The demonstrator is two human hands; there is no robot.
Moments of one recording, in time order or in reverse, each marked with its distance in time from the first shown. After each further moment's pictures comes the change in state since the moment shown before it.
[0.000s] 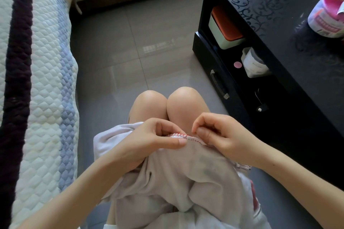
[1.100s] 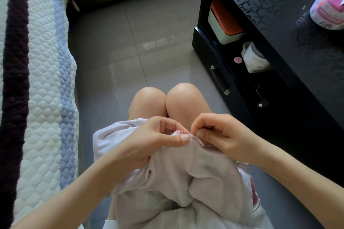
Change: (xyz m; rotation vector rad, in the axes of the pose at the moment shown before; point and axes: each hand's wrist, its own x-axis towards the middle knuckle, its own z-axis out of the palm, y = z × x) left_hand 0.006 0.004 0.011 -0.063 -0.017 -0.019; right_hand -0.004 0.001 -0.001 0.138 -0.064 -0.054
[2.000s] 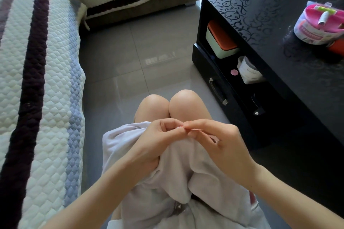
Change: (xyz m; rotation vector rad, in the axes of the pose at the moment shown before) left_hand -0.007 -0.014 0.022 -0.091 0.214 0.202; right_hand -0.018 -0.004 0.037 -0.203 0.478 -0.258
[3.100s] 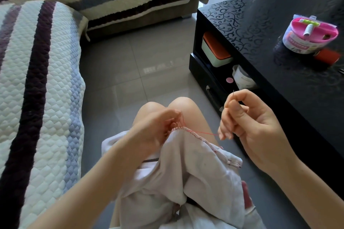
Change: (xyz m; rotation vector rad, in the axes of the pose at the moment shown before) left_hand 0.023 0.033 -0.001 -0.181 0.042 -0.289; right_hand 0.017 -0.041 -0.053 0.575 0.098 0.267
